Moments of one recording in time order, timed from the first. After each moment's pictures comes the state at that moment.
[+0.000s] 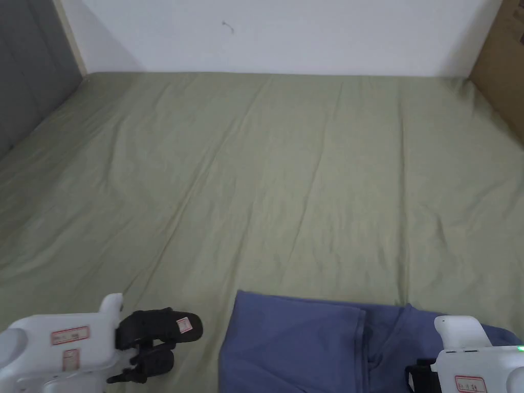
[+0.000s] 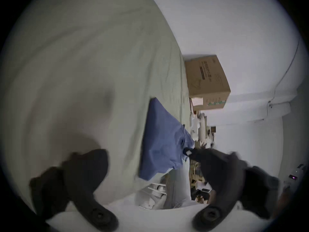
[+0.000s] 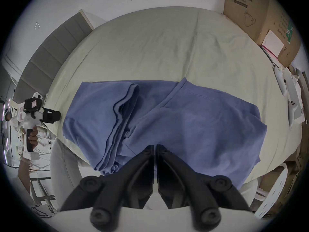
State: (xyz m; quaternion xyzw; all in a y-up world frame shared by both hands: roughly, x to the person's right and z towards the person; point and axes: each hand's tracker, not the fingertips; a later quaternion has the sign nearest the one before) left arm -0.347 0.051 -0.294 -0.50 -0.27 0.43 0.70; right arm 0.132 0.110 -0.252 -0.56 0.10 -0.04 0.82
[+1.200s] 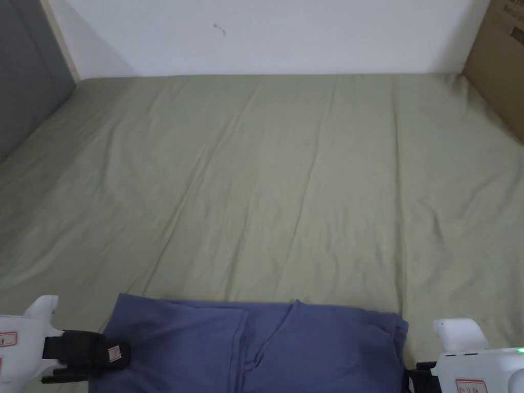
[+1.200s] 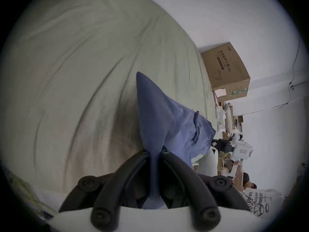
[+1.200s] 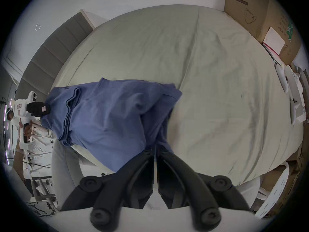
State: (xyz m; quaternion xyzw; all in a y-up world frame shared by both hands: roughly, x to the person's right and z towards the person) left arm -0.422 0.105 -0.274 -0.54 -0.18 0.39 0.72; right arm 0.133 0.106 -0.247 -0.57 0.11 -0.05 0.81
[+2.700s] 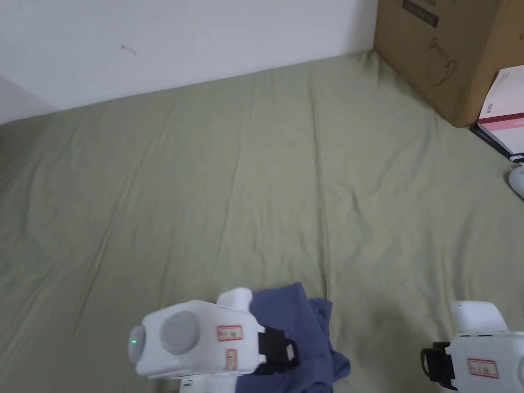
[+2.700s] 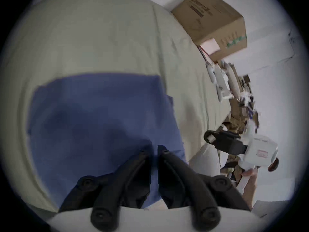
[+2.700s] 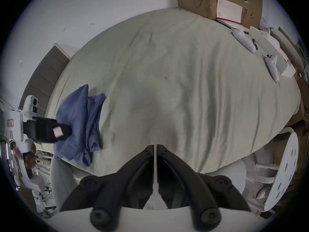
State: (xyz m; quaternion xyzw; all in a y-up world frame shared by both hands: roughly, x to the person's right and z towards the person) left arm -0.060 0.089 -0.308 -0.59 -0.29 0.15 0.73; right arm 0.248 0.099 -0.201 -0.53 0.01 -0.15 0.84
